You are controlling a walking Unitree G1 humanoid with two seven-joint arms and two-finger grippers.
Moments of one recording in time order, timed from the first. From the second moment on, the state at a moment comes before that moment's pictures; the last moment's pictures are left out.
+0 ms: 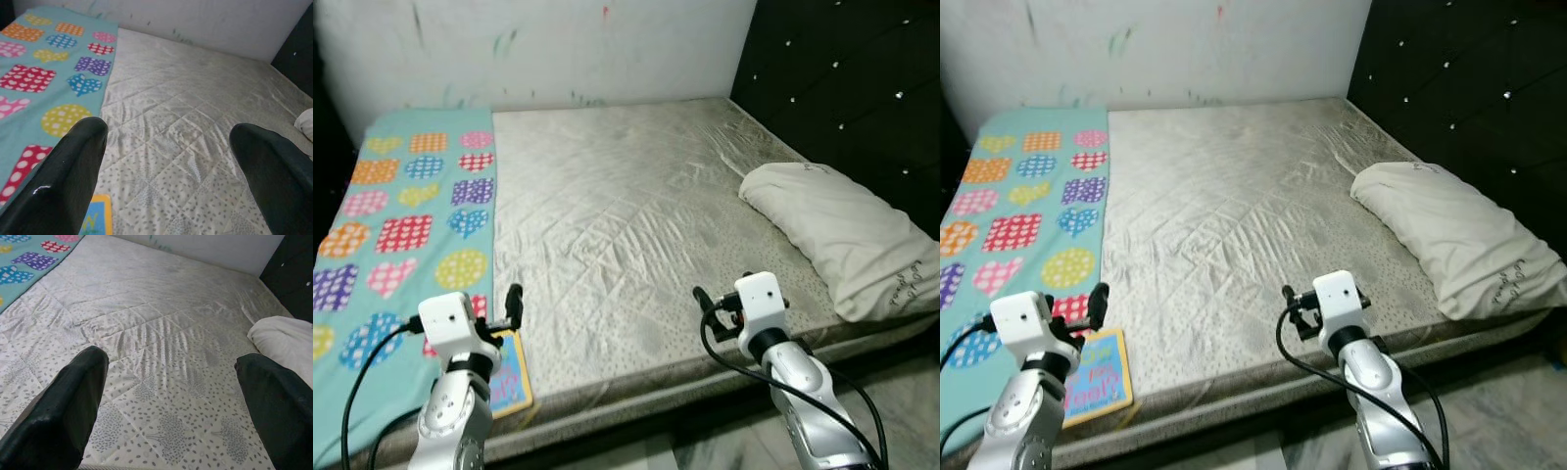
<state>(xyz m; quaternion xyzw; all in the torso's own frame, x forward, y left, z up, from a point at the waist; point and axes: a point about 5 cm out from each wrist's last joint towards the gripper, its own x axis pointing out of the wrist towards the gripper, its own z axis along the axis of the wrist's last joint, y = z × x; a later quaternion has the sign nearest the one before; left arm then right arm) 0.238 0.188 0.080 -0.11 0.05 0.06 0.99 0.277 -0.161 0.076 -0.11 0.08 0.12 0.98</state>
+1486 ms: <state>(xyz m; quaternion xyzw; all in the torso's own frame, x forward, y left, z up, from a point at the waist) 0.246 0.184 0.077 -0.13 0.06 0.08 0.99 0.279 -0.160 0.075 -0.11 0.08 0.14 0.98</state>
